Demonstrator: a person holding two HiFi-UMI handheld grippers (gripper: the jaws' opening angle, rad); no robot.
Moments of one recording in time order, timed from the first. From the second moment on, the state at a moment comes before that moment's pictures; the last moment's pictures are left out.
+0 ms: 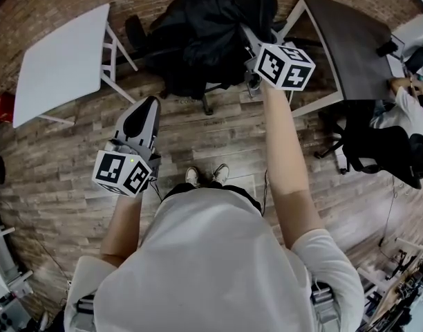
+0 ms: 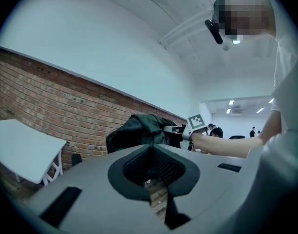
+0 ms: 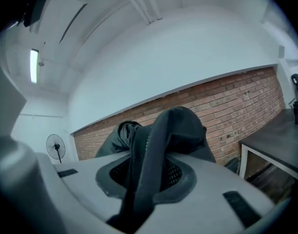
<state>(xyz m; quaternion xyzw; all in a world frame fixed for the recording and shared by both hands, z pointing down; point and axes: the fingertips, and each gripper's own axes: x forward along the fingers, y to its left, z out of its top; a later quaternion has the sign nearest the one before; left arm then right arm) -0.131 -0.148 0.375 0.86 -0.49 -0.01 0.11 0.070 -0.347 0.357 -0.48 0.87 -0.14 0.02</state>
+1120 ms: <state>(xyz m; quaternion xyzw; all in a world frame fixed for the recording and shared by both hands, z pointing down) -0.140 -0.162 0.362 0.85 -0.51 -0.03 0.09 0.100 -0.344 0.195 -0.46 0.87 -0.03 0.16</state>
